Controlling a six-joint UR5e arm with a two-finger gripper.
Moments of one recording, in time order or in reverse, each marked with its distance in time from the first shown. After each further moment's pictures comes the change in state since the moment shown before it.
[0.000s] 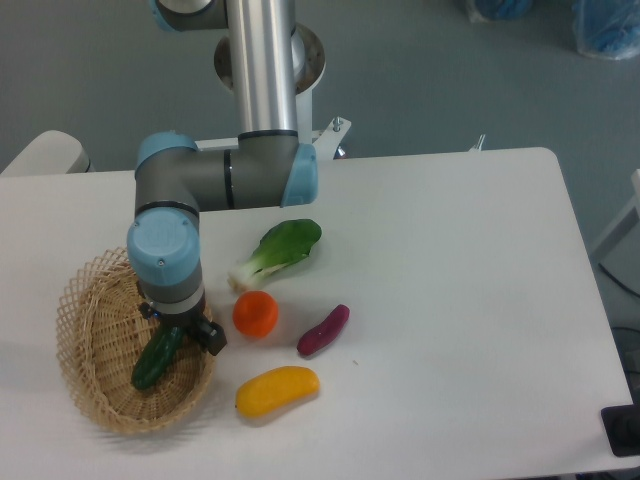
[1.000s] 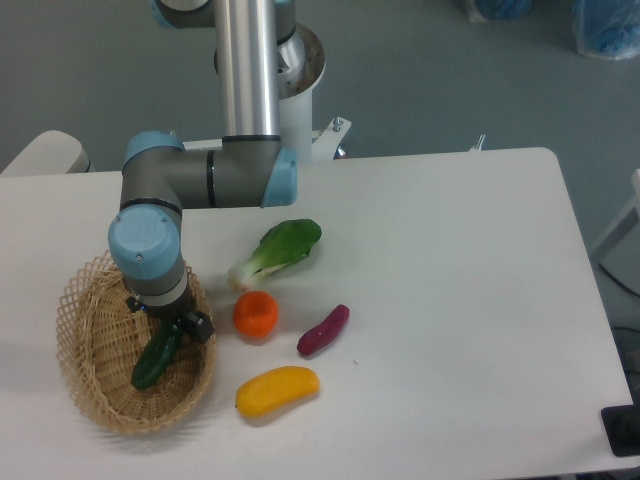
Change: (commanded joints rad) arm -0.029 -0.011 -0.041 0.055 0.023 -0.088
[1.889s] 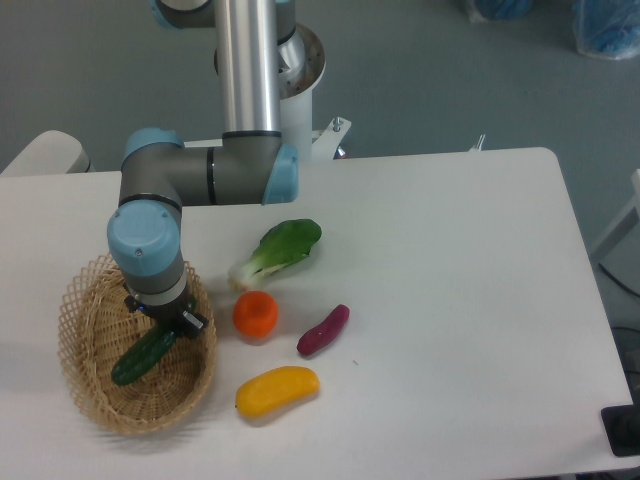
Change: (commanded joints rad) arm 0.060 0.048 0.072 -0.090 -0.135 -0.006
